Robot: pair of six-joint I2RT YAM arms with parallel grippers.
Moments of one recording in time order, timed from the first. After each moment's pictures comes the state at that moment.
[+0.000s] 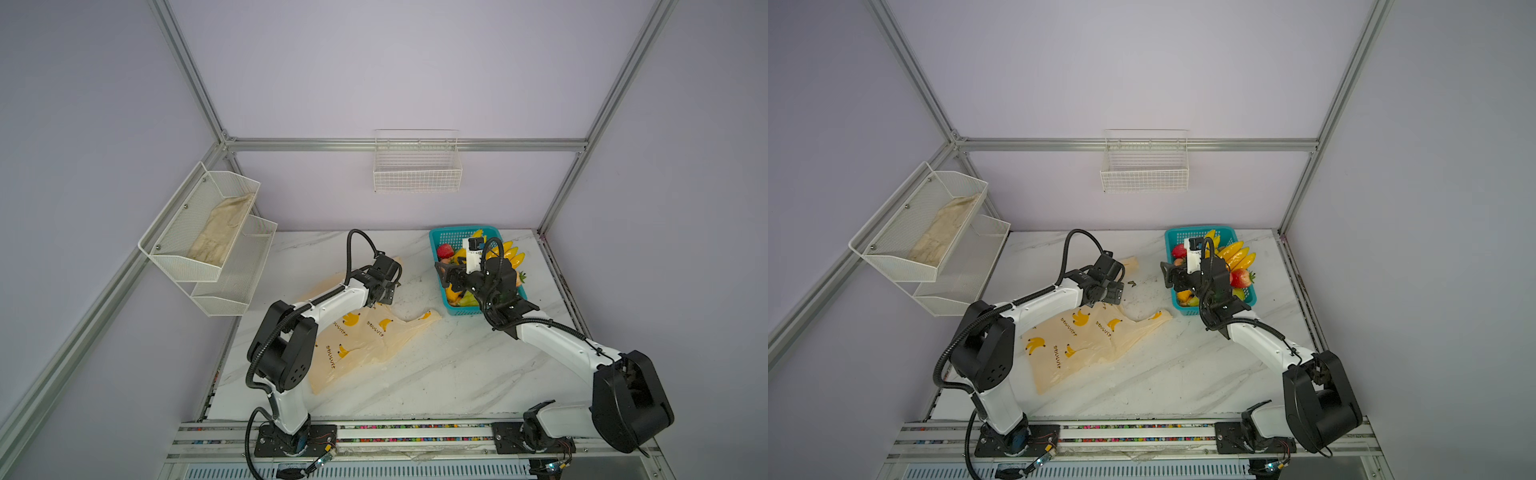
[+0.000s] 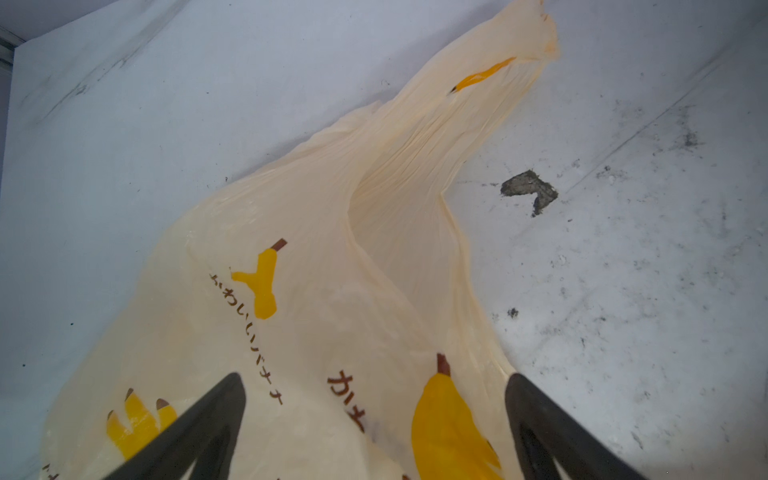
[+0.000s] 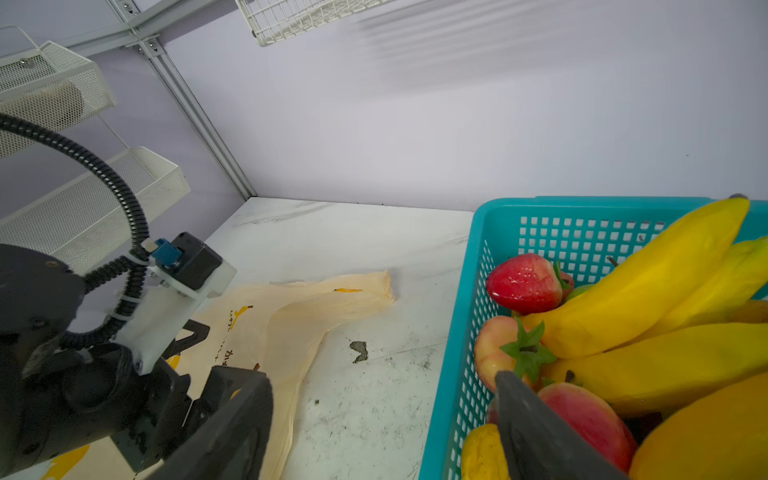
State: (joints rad) left arm -0.57 1.84 1.36 -0.58 -0.48 -0.29; right arm 0.44 1.36 0.83 0.31 -0.13 0.26
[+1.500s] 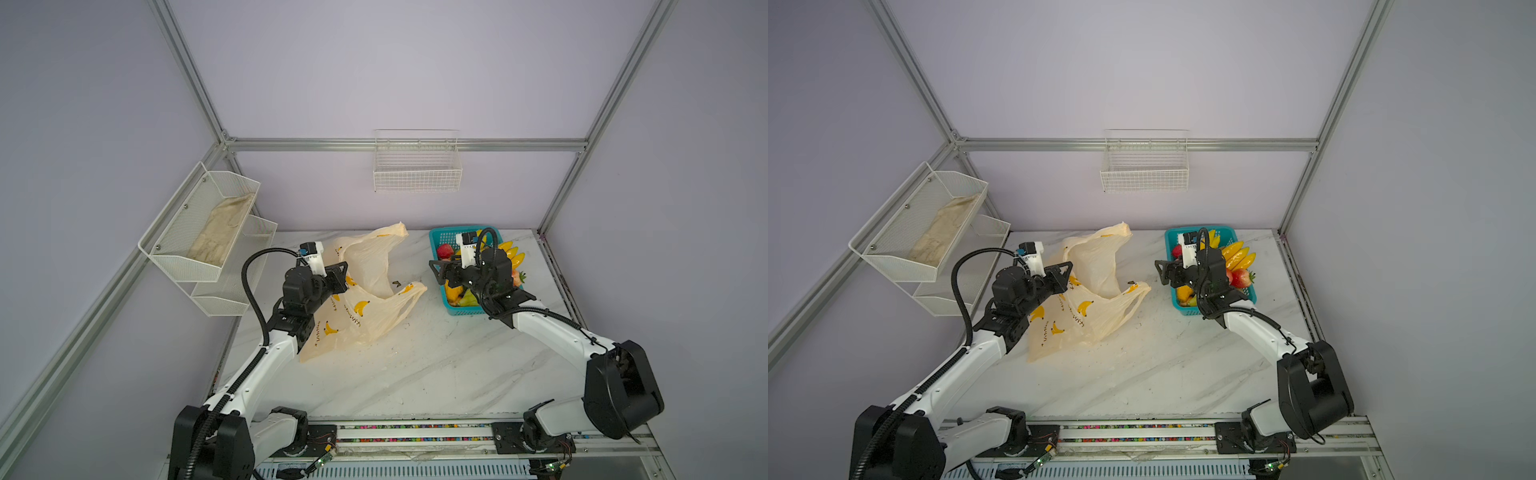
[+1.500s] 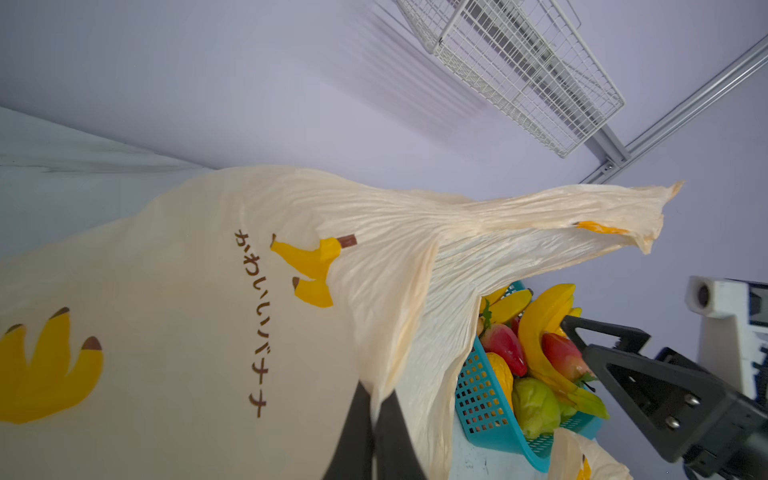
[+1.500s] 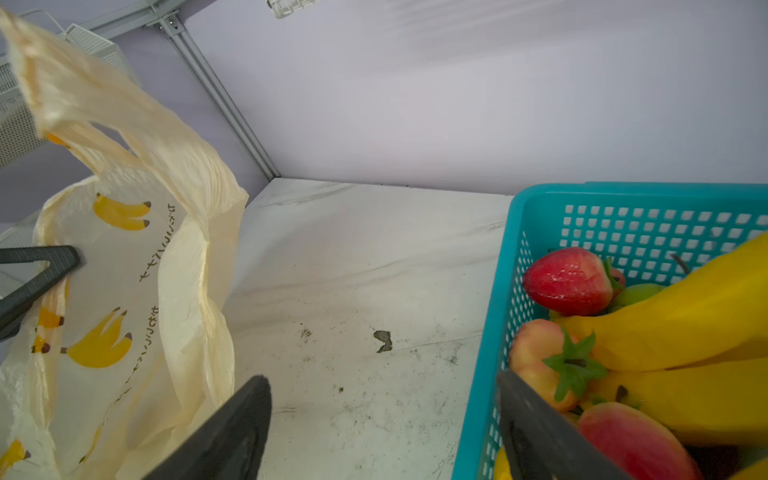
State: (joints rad) left arm -0.18 1.14 0.75 0.18 0.25 -0.55; right arm 0.42 1.46 0.95 0.21 -0.29 0.28
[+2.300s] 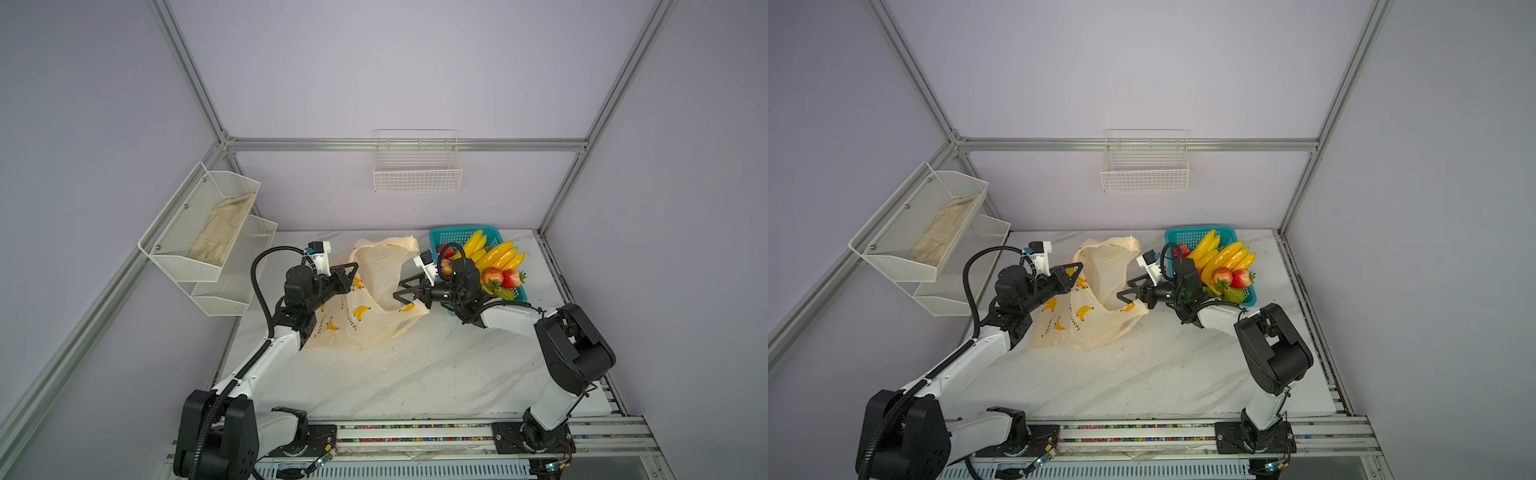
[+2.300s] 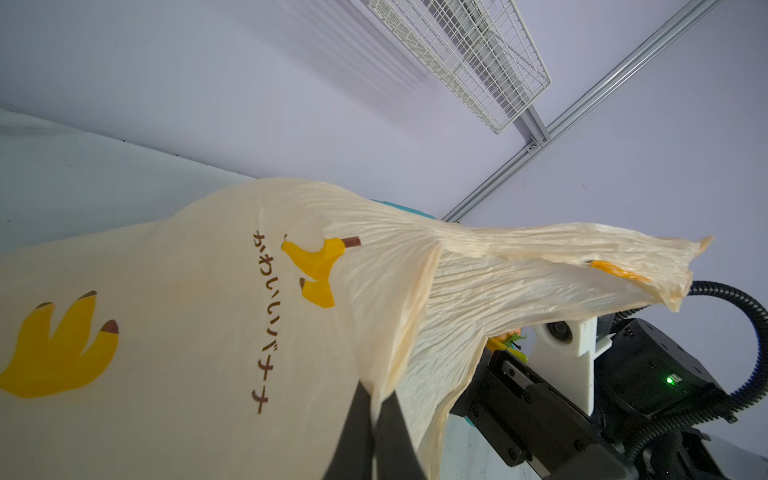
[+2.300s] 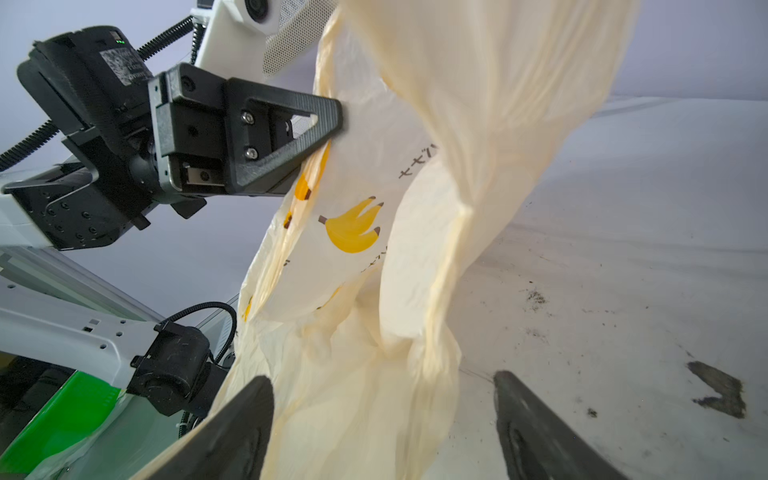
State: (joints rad) left arm -0.16 1.22 0.74 0.31 0.45 -0.63; right arm 0.56 1.74 0.95 0.60 -0.83 0.39
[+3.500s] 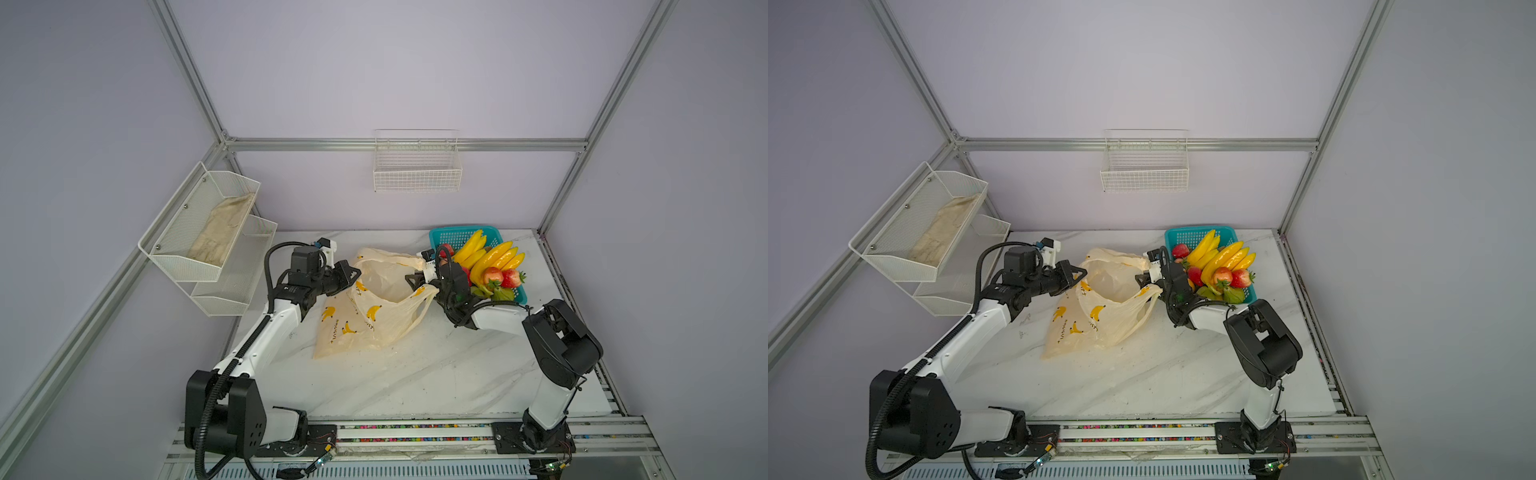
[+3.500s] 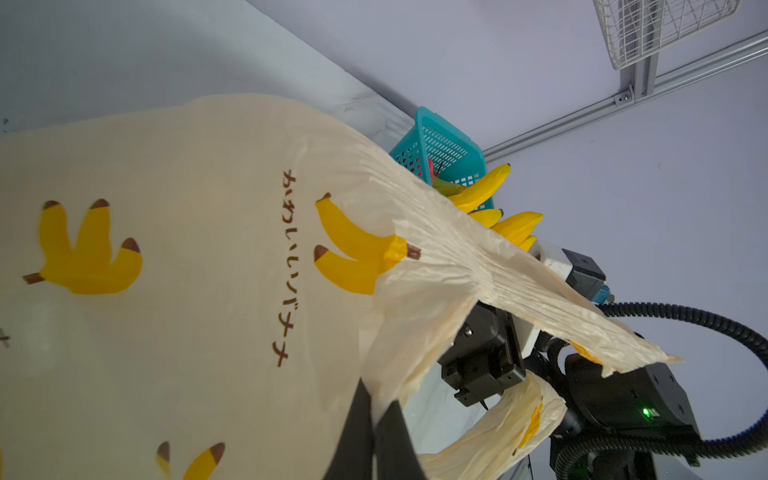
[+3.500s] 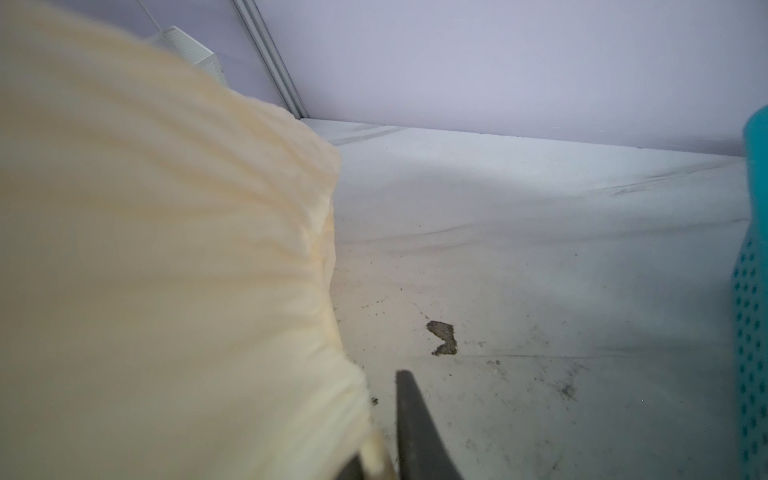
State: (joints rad) left arm -0.15 1.36 1.06 -0.30 0.54 -0.67; right arm 0.59 1.80 0.98 0.50 -0.19 0.29
